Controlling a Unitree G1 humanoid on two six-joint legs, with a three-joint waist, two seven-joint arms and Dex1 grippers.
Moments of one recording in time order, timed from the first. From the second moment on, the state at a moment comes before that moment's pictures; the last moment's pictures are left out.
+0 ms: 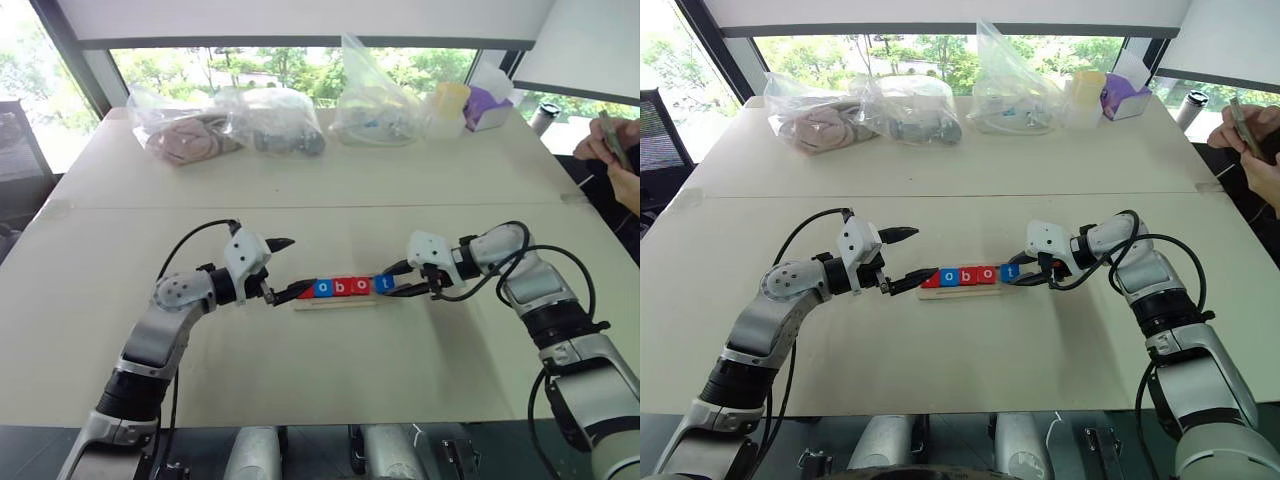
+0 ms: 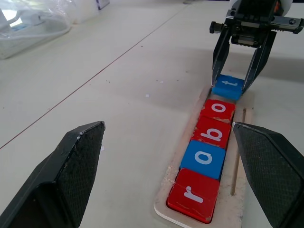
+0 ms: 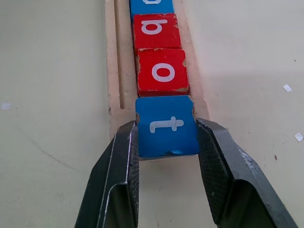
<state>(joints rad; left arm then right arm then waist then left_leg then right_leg) -0.30 0.47 -0.10 -0.12 -0.27 0.24 -0.86 -0.68 -0.68 0.27 0.46 0.06 -0.01 1.41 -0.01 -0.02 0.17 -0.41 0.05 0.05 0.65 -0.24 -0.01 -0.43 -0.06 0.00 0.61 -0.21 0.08</state>
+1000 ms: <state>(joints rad) -0.29 0.47 -0.10 -0.13 -0.27 0.25 -0.86 -0.69 -0.64 0.27 0.49 0.02 -0.04 1.41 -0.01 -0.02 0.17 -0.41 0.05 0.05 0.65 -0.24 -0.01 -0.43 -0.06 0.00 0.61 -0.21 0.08</state>
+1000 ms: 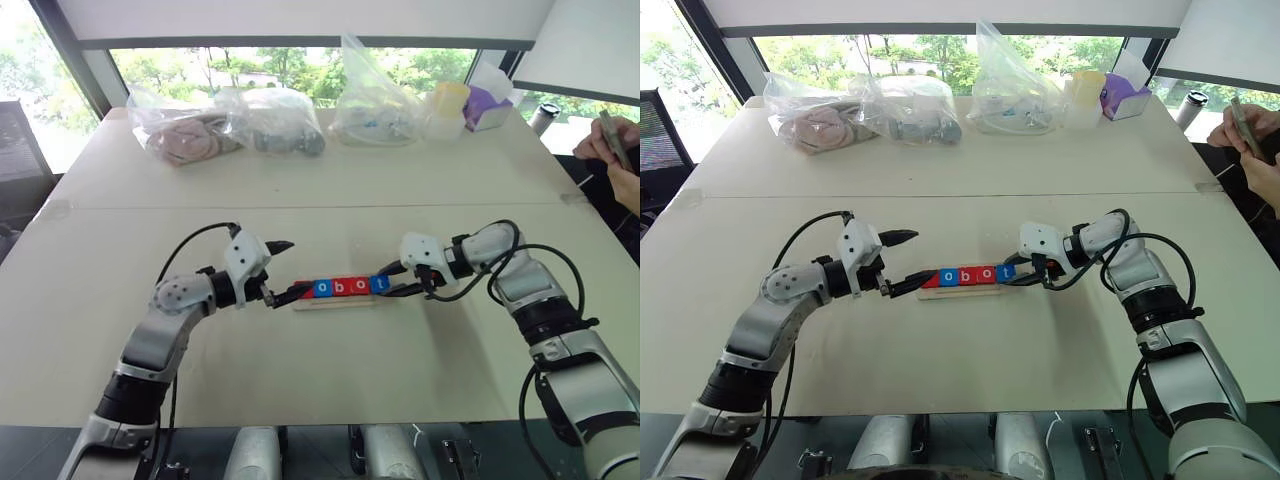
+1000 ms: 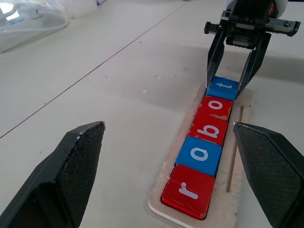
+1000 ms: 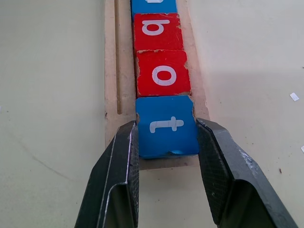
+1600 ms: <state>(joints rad) -0.29 0.47 -0.10 -0.13 -0.27 0.25 -0.85 -0.71 -0.63 0.27 0.48 0.02 -0.01 1.41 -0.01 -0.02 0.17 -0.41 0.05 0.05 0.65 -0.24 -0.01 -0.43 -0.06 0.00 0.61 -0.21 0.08</state>
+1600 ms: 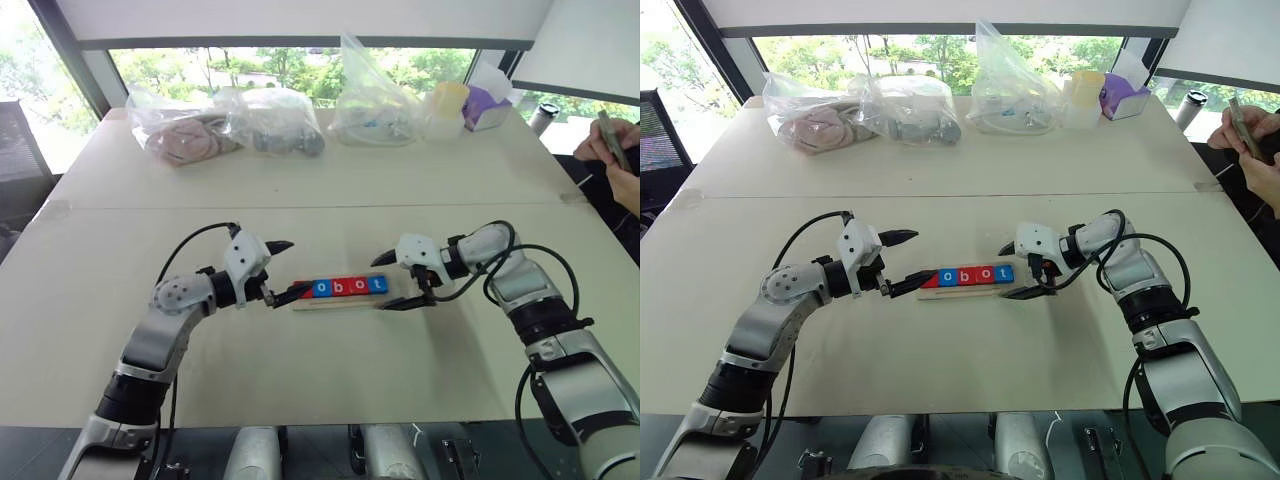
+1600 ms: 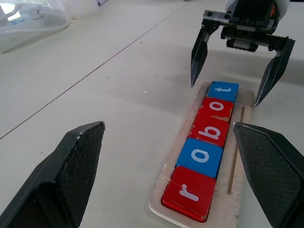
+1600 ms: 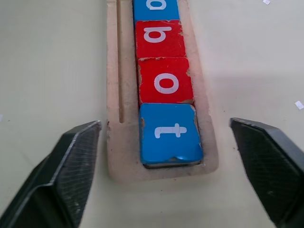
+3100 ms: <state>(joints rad) -0.15 0.58 -0.01 -0.30 -0.37 0.38 -0.86 -0.27 -0.78 -0.02 -0.16 0.26 0.39 1.18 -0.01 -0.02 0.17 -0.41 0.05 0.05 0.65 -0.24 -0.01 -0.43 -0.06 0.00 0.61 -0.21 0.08</state>
